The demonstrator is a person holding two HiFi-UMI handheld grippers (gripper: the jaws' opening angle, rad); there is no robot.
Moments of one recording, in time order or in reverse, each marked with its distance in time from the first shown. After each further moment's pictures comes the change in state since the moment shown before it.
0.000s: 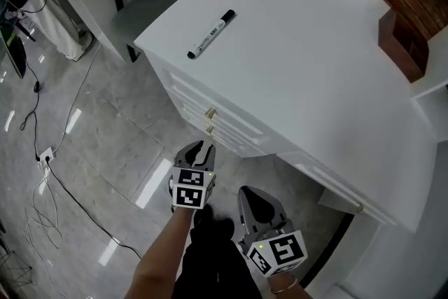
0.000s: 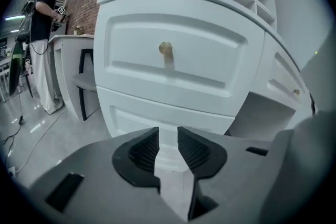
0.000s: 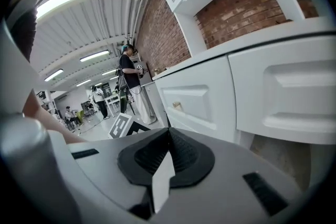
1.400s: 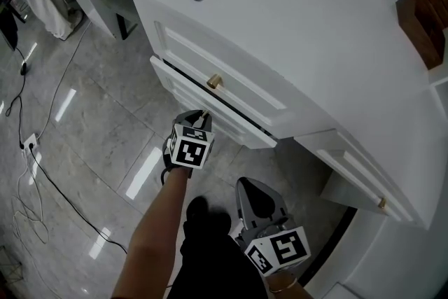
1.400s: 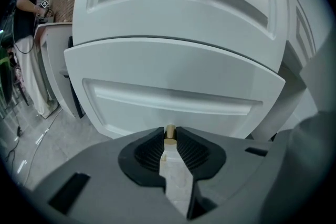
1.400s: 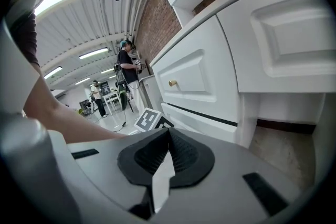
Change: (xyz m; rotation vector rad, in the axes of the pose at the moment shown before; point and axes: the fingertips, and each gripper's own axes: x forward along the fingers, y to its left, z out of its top) left arm 0.105 0.044 -0.068 0.093 0.117 -0.011; right arm 0.031 -0.009 -0.074 -0.002 0.010 -0.009
